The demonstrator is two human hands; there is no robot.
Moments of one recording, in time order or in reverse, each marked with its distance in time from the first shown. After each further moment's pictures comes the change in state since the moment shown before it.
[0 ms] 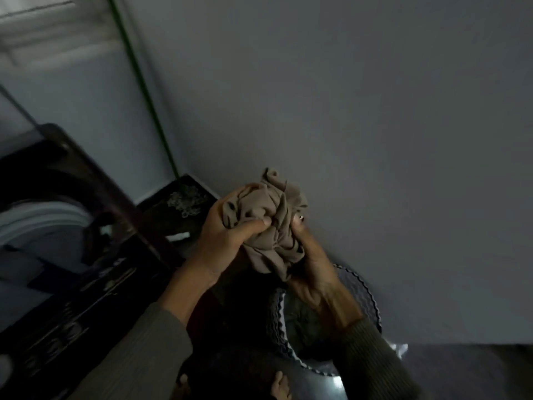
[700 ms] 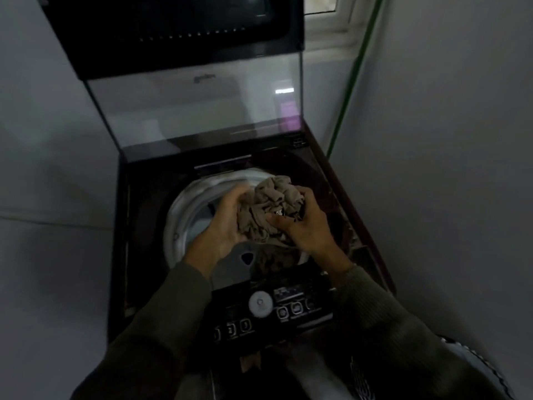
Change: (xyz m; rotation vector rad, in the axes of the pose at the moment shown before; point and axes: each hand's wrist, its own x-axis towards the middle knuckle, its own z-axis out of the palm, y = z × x) left_hand -0.117 0.056 -0.356 -0.348 0.637 -0.489; right_hand 0.145 0.222 0.261 -1.035 -0.285 -0.100
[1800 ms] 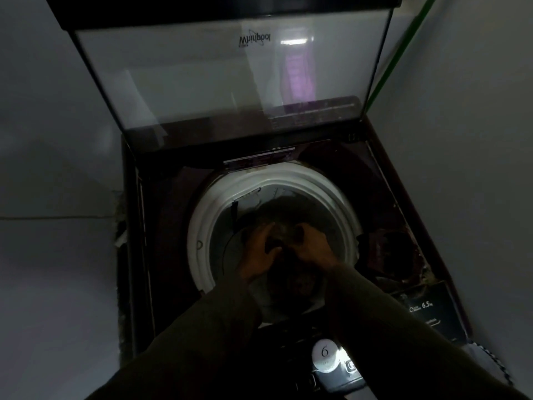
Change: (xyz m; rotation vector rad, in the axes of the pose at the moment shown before) left_hand 0.176 -0.153 -0.122 0.739 -0.006 0.300; right_hand 0.085 0.098 0.096 -0.722 -0.273 0.509
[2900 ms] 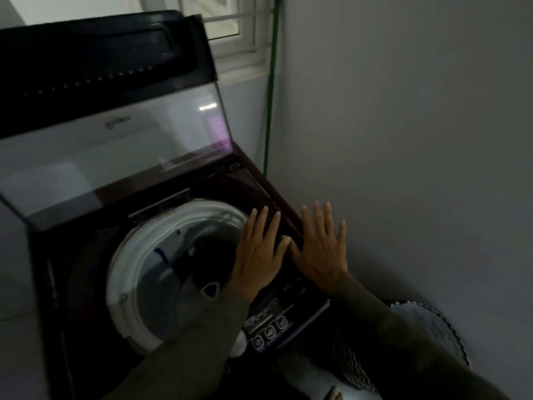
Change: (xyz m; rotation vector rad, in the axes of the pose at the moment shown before) left_hand -0.056 0.207 0.095 0.701 0.046 0.630; right_hand -0.135 0.122 -0.109 -0.452 0.691 0.056
